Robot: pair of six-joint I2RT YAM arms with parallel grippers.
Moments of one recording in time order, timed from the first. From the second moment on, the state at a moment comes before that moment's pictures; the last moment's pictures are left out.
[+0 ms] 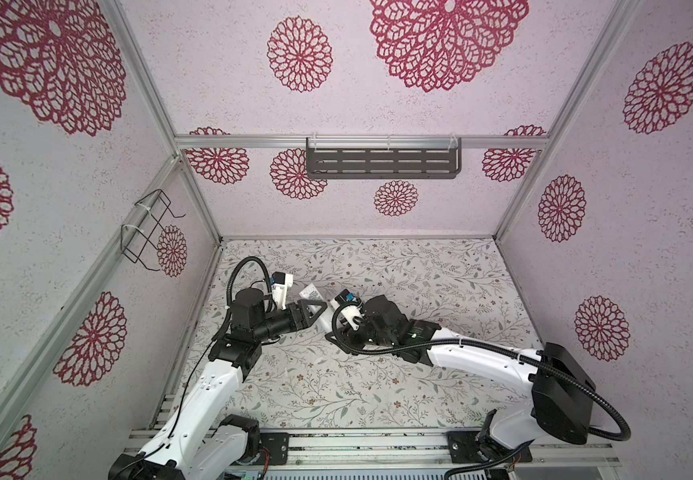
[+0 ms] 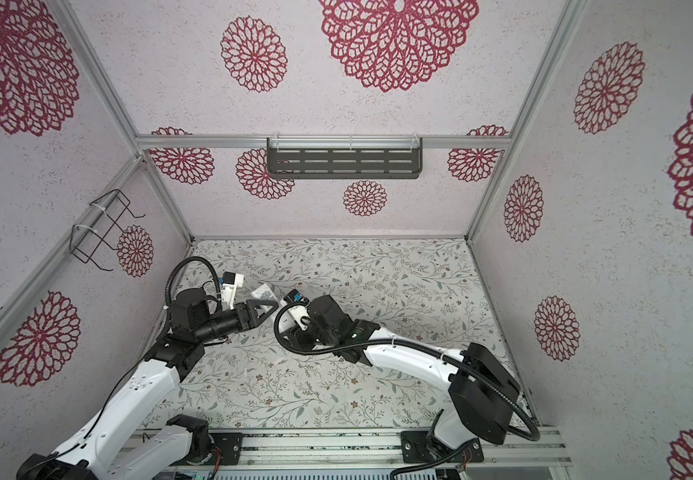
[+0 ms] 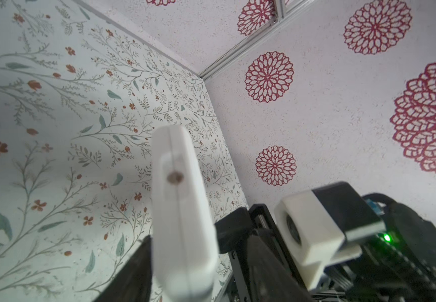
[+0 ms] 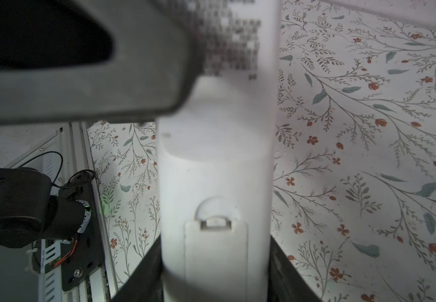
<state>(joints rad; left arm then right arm) -0.23 0.97 0.66 -0.02 0.72 -0.71 0.97 1.48 1.02 -0.05 -0.21 0.25</state>
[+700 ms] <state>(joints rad) -0.31 1.08 0.59 0.78 0.96 -0.96 0.79 1.20 0.91 0.11 -0.68 0.56</state>
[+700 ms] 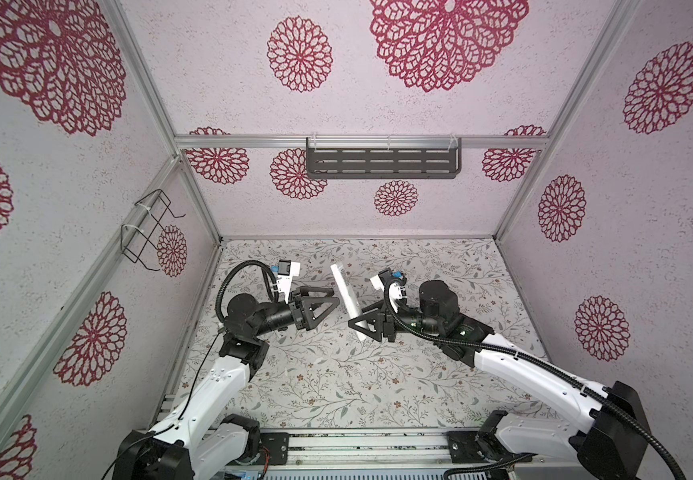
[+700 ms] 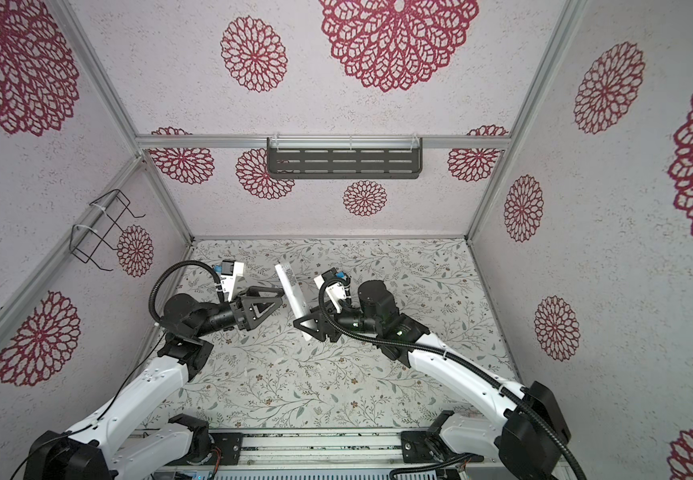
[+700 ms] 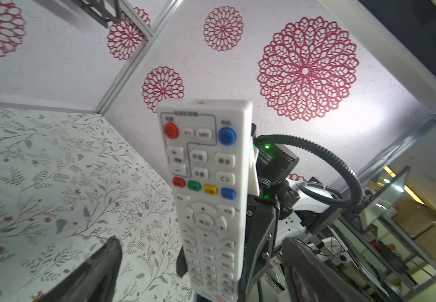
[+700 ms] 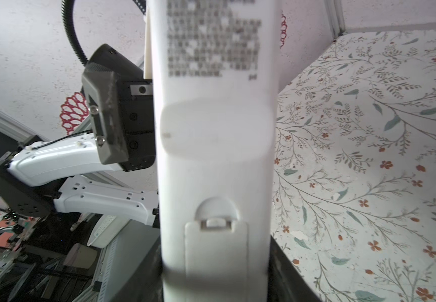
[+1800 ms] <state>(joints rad) -0.42 1.15 0.70 0.69 0.98 -0.92 0.77 1.20 0.82 0.33 -0.78 0.68</state>
